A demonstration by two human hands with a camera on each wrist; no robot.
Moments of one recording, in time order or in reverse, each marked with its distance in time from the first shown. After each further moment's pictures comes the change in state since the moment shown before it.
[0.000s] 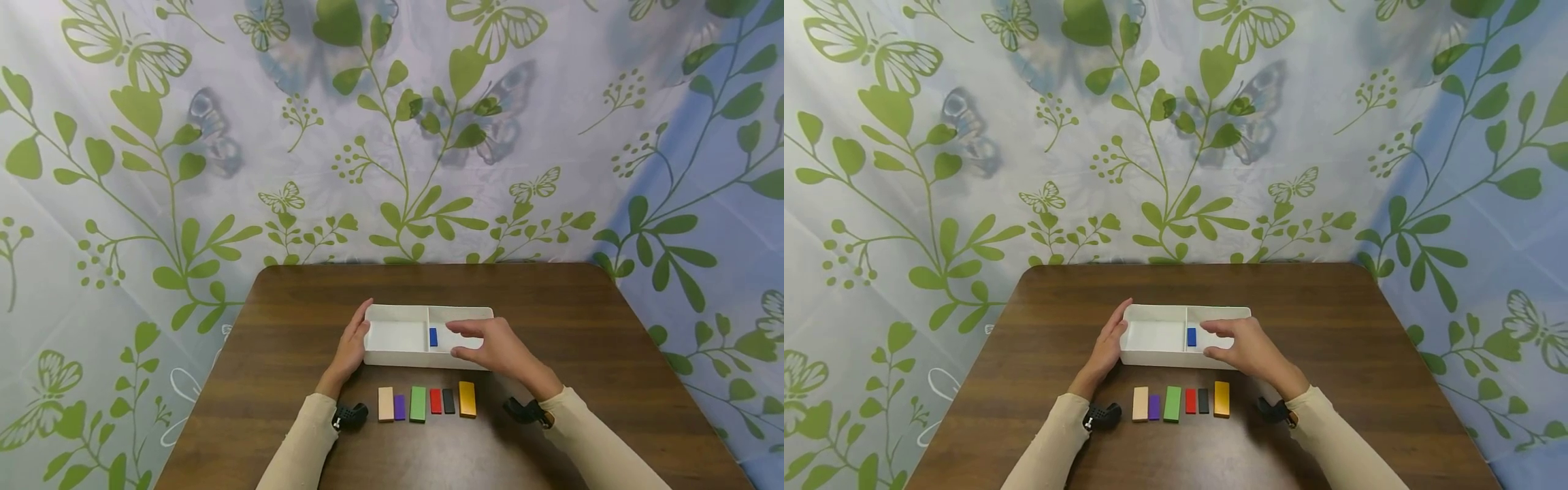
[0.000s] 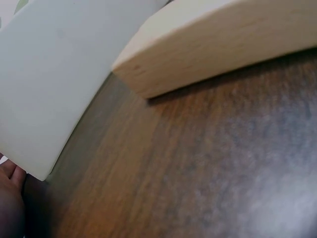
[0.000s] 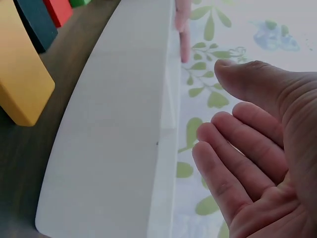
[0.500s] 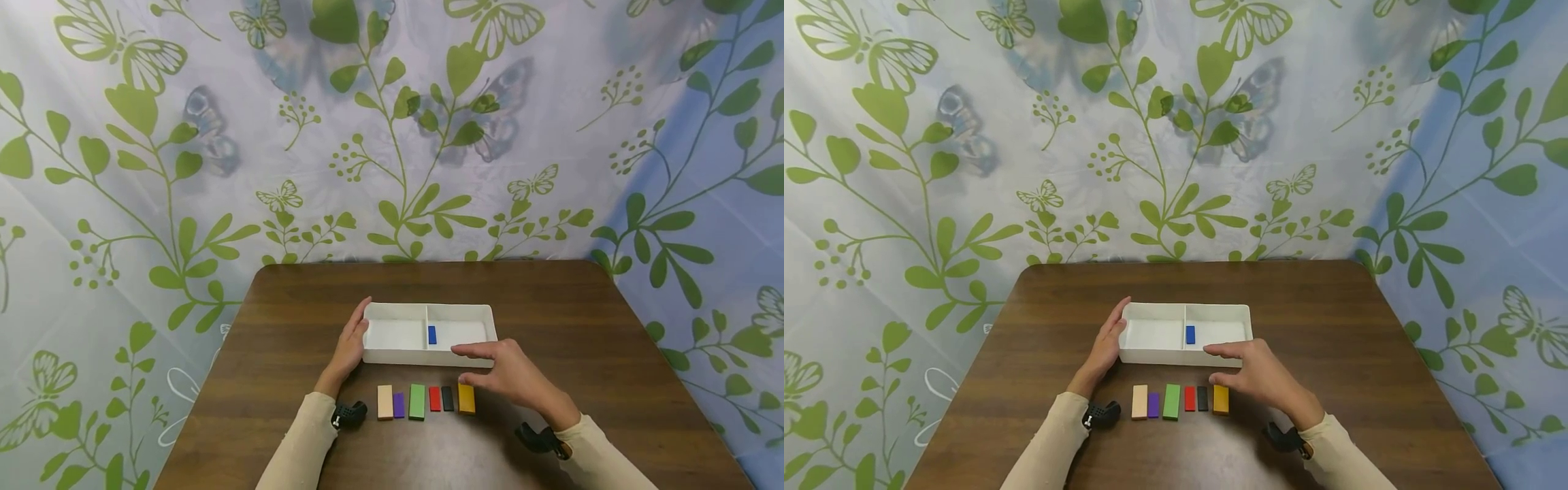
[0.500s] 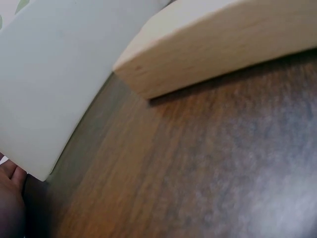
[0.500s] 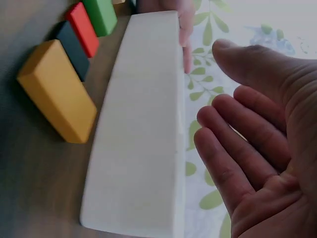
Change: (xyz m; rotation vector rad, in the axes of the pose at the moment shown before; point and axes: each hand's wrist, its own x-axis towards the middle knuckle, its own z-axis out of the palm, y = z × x) left_hand -0.001 0.004 0.000 0.009 -0.022 -0.014; right_hand -0.043 -0.012 0.004 0.011 -0.039 0.004
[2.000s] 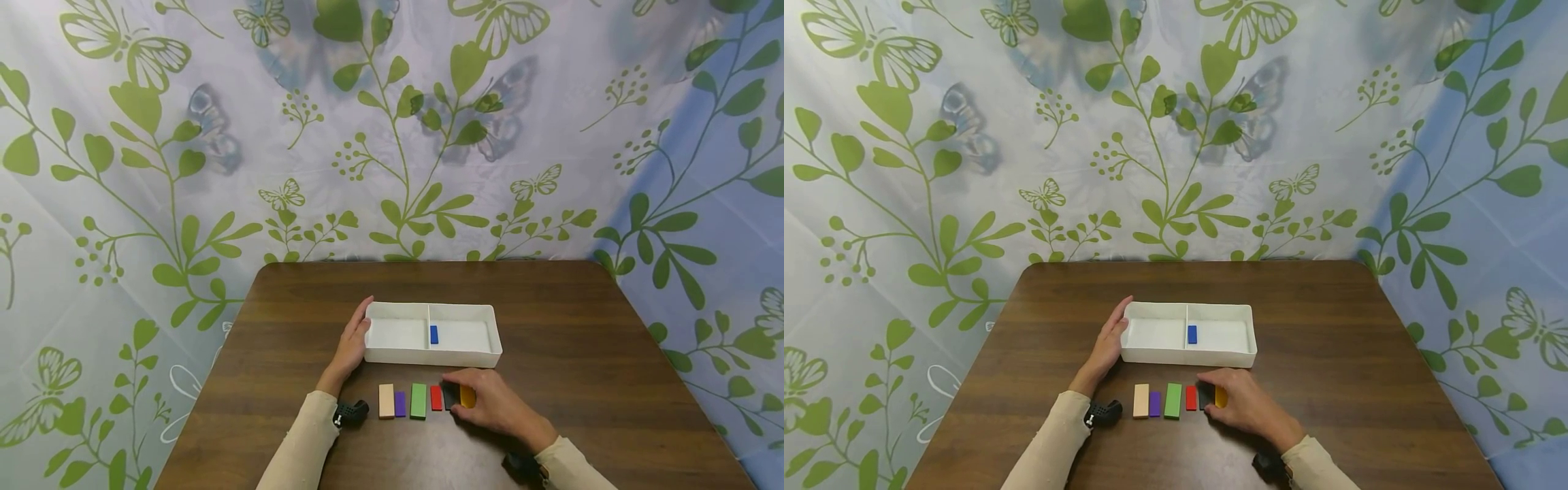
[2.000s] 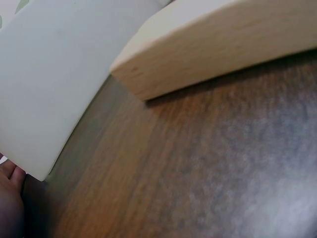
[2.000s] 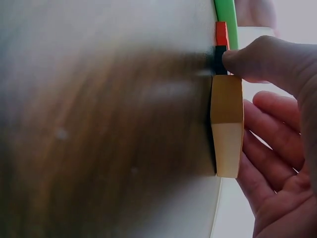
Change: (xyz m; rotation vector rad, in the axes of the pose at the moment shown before) left_hand 0.000 0.000 0.000 -0.038 0.014 0.009; right_hand -0.015 0.030 0.070 -0.158 -0.020 -0.147
